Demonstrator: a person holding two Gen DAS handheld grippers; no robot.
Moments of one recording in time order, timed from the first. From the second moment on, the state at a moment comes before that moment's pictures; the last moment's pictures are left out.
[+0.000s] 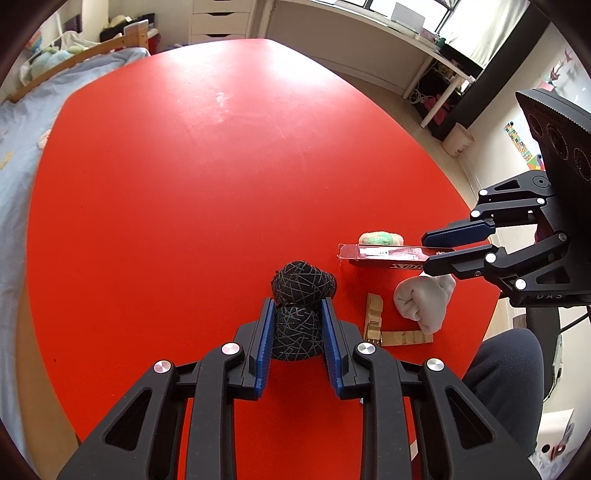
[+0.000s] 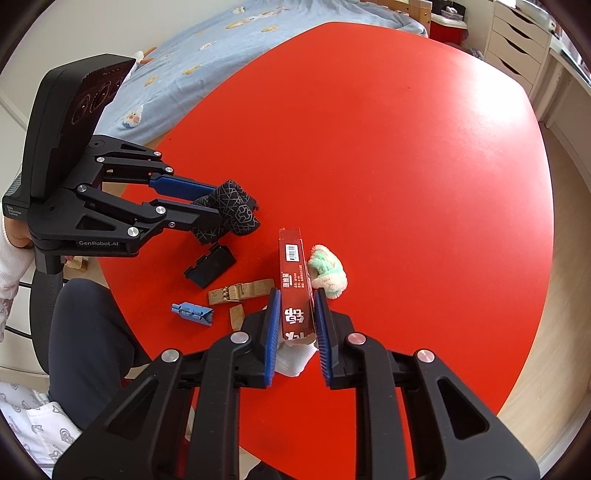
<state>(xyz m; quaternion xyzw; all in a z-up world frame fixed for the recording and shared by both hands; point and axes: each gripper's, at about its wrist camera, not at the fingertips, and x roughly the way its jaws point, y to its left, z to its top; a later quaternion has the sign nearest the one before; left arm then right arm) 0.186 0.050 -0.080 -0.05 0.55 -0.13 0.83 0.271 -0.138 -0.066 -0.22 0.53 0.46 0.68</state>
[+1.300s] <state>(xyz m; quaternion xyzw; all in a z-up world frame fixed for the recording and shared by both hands) 0.063 0.015 0.018 -0.03 0.43 -0.09 0.90 0.176 -0.204 0.025 -0.15 0.40 0.44 0.79</state>
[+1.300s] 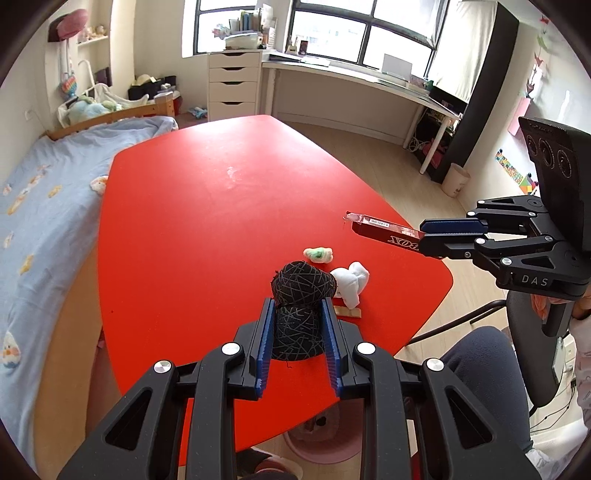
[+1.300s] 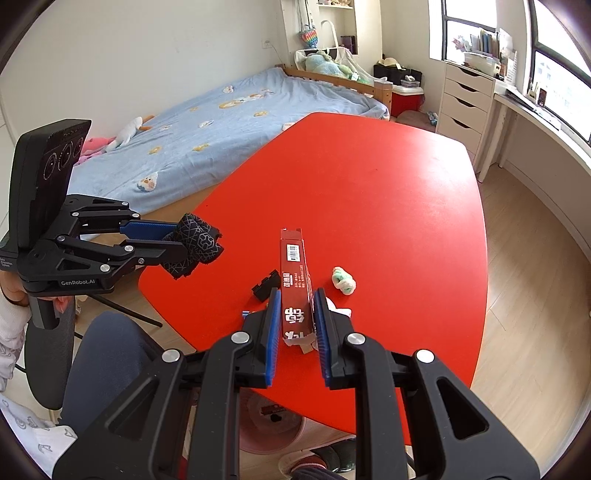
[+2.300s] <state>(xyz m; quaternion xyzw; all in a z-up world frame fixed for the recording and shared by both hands) -0.049 -0.022 -0.017 -0.07 0.43 -0.09 0.89 0.057 -0.259 -0.007 -0.12 0.40 0.43 0.80</state>
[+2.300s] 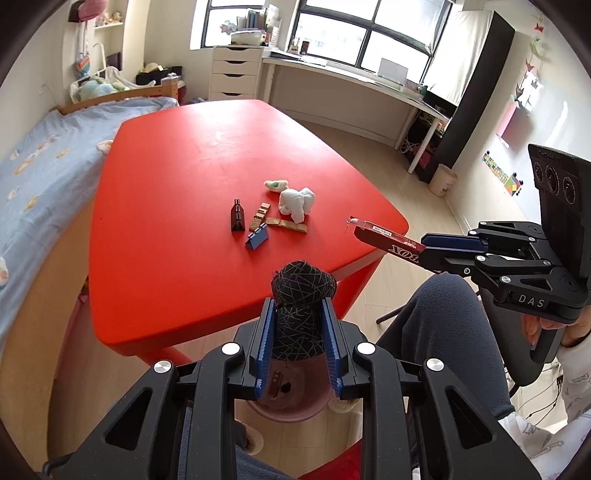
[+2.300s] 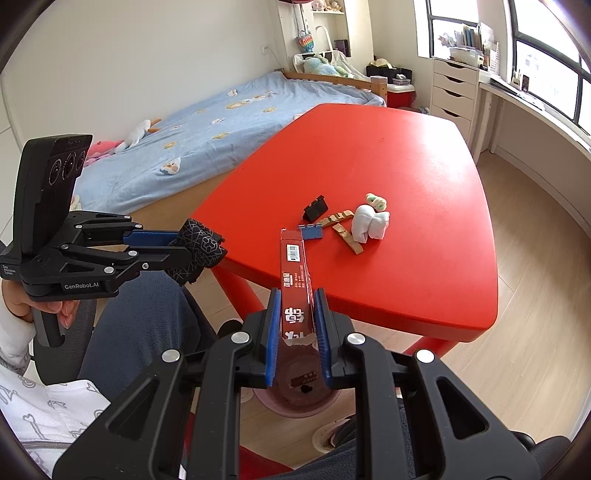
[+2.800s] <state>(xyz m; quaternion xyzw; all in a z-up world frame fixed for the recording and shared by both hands) -0.053 -0.029 -0.026 -0.07 0.44 -0.10 0.89 0.044 -0.261 -0.021 -0.11 0.42 0.44 0.79</state>
